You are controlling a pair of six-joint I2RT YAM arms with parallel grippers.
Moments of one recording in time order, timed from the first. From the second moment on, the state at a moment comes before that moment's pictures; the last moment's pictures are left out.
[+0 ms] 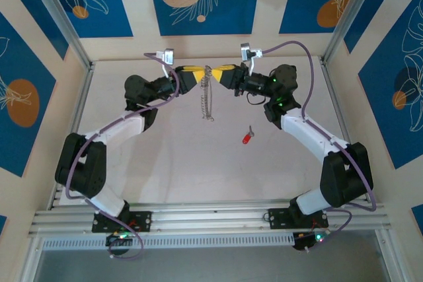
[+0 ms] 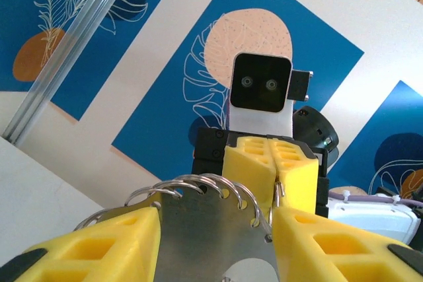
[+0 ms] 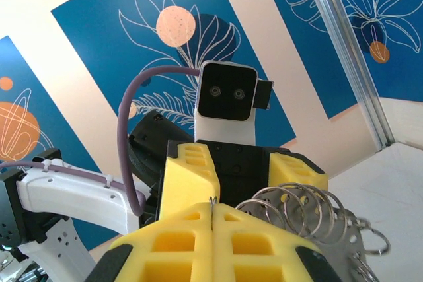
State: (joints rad) left arm -0.39 1.60 1.04 1.08 0.90 -1.06; right arm 0.40 1.46 1.08 0.74 -0.92 0.78
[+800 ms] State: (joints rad) left arm -0.40 1.66 1.09 1.18 0.90 -1.15; right arm 0.40 1.50 1.08 0.77 -0.91 0.79
